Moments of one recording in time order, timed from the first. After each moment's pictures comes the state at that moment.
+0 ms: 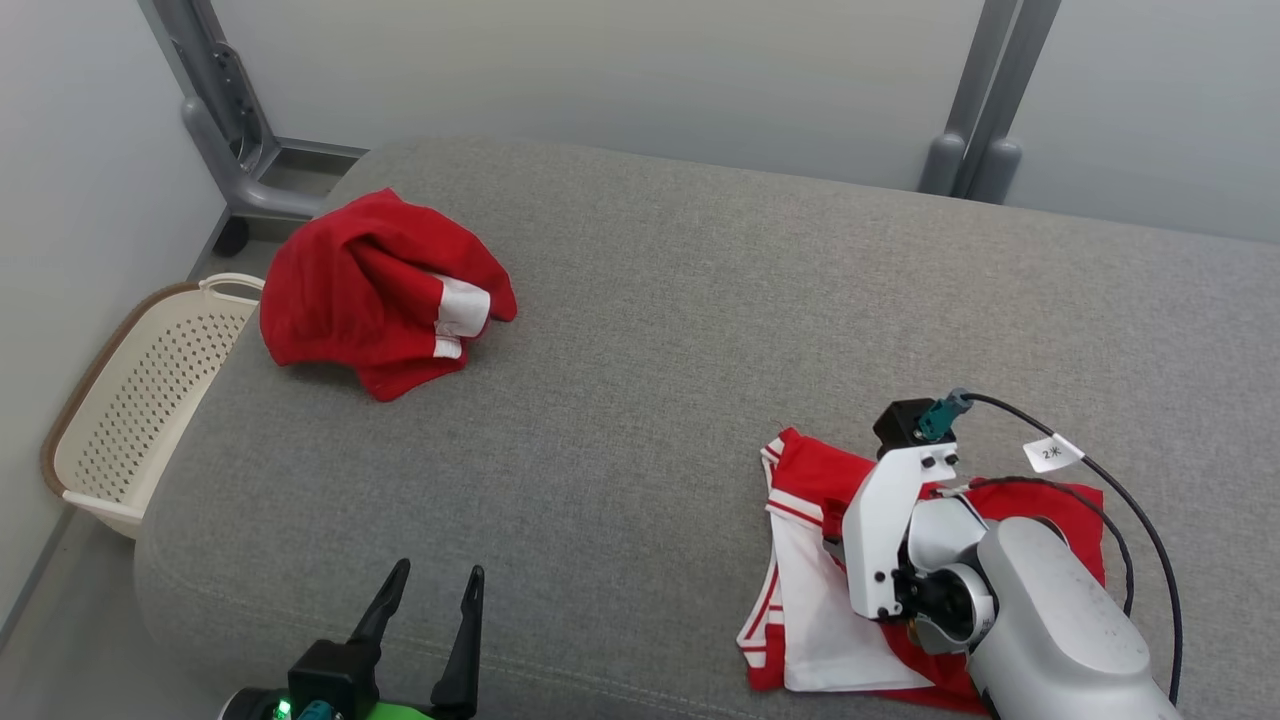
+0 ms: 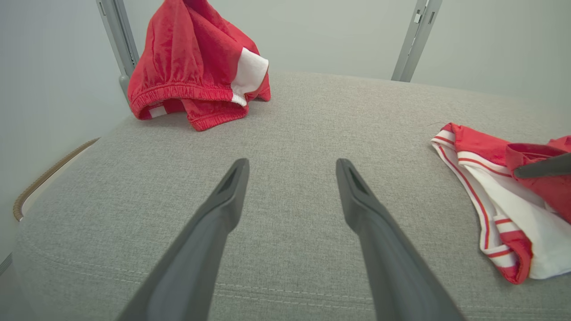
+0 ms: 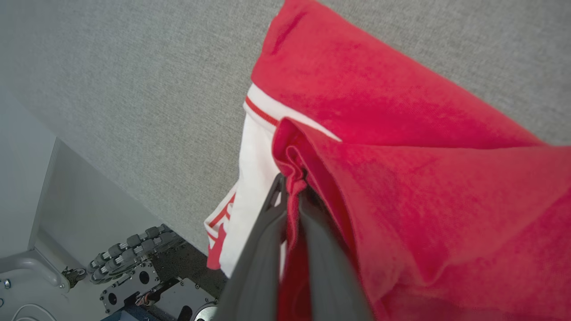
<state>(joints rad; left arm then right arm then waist) 0.05 0.07 -0.18 0.29 -0.17 -0.13 -0.26 -0.40 -0.05 0.21 0.55 0.38 0.13 0.73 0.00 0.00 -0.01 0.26</state>
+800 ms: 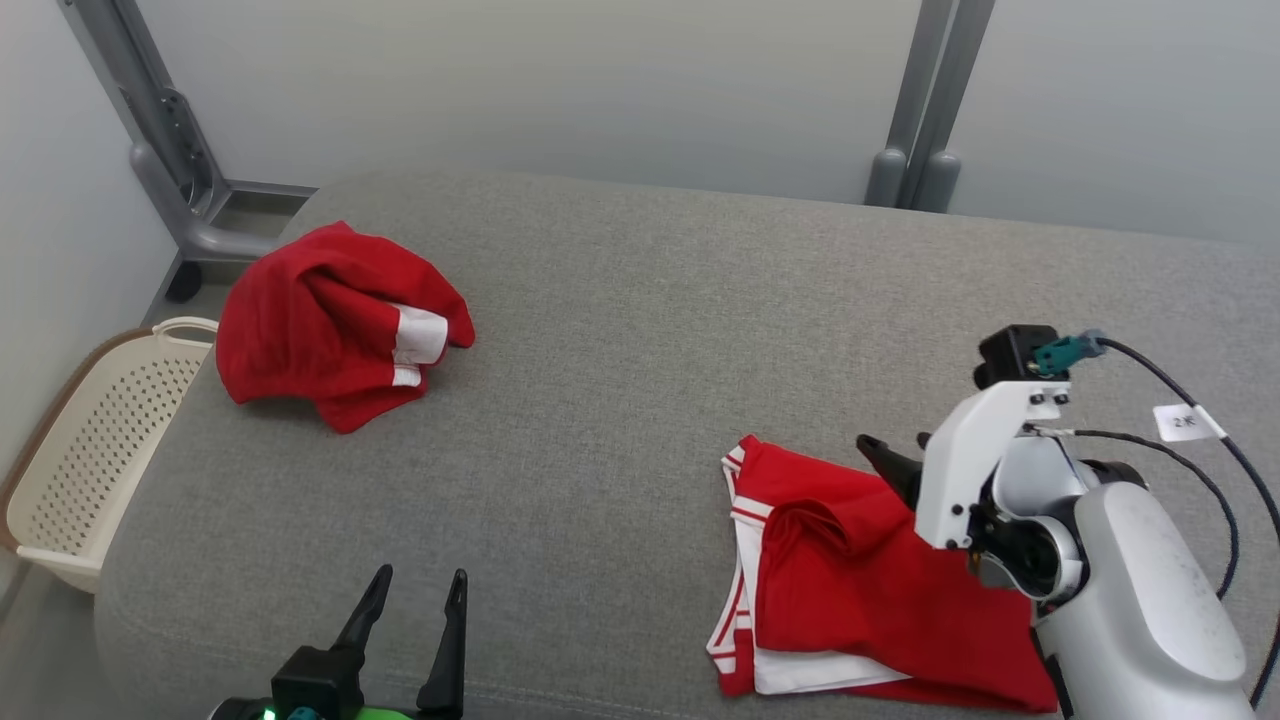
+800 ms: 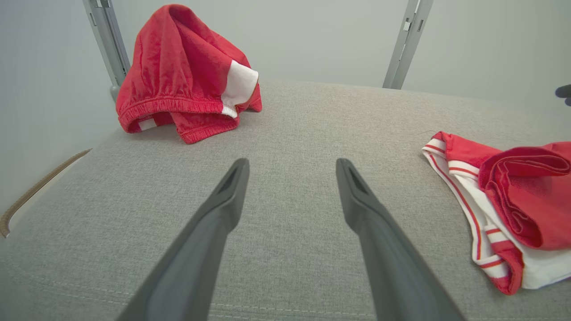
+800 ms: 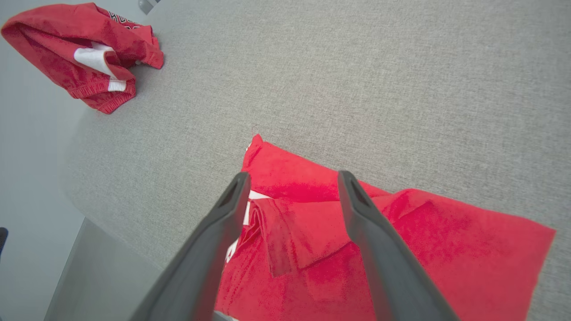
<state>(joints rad) 0.06 0.07 -0.15 0.29 -0.17 -0.13 -0.26 -0.36 -0.06 0.04 0.31 0.39 0.13 0.70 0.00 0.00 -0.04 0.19</state>
